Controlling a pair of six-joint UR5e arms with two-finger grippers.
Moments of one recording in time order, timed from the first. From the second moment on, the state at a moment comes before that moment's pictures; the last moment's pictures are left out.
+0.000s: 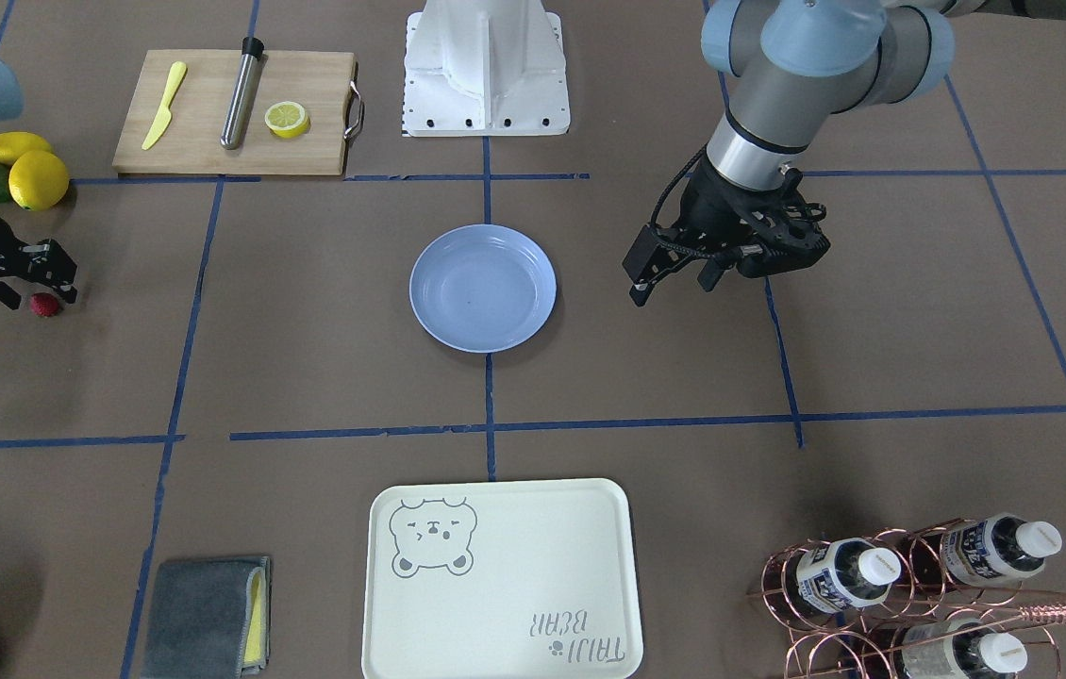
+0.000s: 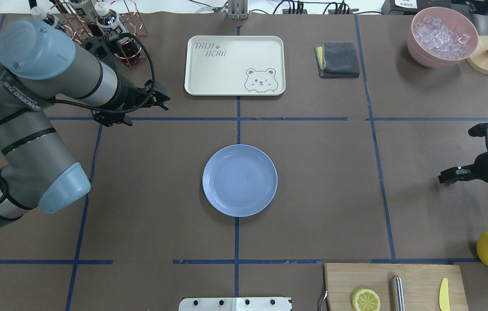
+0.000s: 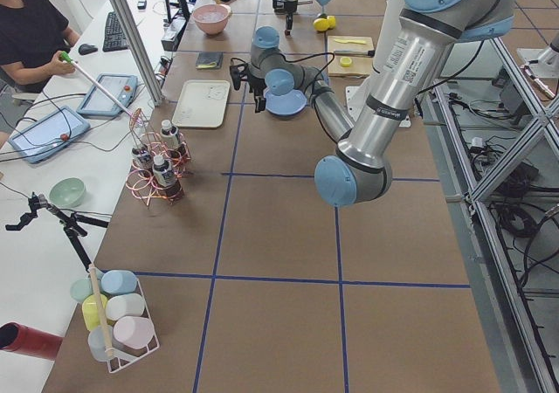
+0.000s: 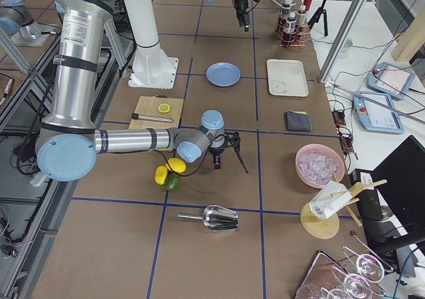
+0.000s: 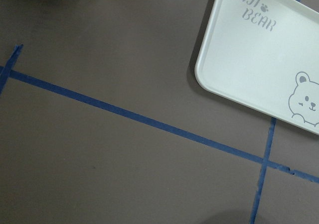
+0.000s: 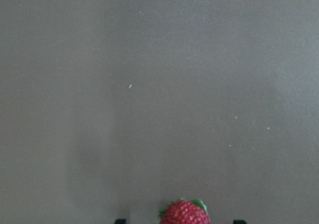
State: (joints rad) left arm -0.76 -2.06 -1.86 -1.74 -1.98 -1.46; right arm 0.87 -1.75 1.69 -0.85 2.08 0.85
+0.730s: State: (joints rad) left arm -0.76 -2.05 -1.86 -1.75 -1.98 -1.46; right arm 0.86 -1.74 1.68 -0.85 2.05 0.84
